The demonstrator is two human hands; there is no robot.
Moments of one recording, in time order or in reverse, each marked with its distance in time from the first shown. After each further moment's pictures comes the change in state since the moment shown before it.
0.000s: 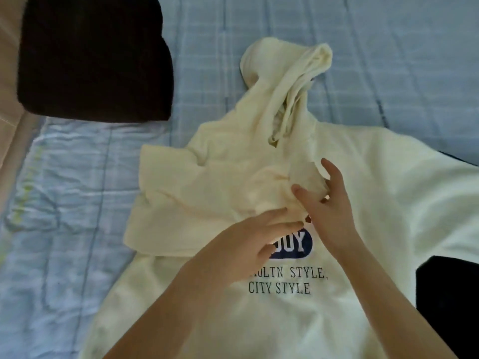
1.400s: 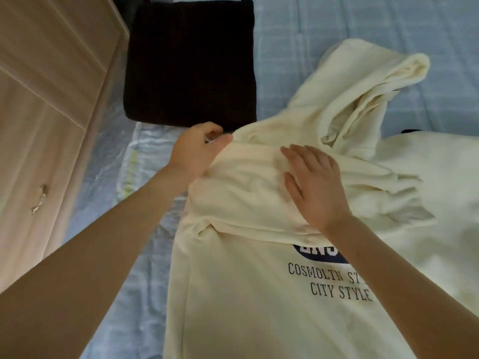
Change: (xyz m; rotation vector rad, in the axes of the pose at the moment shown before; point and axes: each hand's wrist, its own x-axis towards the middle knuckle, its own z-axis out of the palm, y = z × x) left_hand -0.044 -0.207 -0.179 -0.065 0.631 -0.536; right_hand 0.031 -0.027 0.175 -1.010 -0.189 -0.596
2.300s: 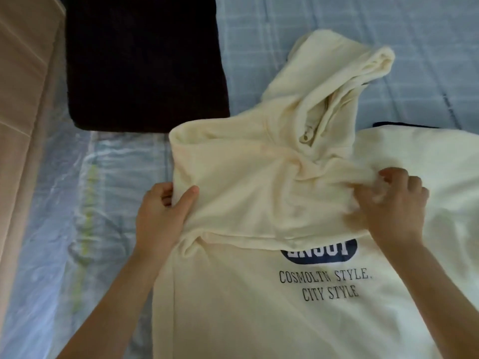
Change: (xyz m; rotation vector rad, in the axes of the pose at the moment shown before) left_hand -0.083 -0.028 0.013 -0.183 0.113 -0.413; right_hand -0.059 0.088 -0.024 0.017 0.241 0.712
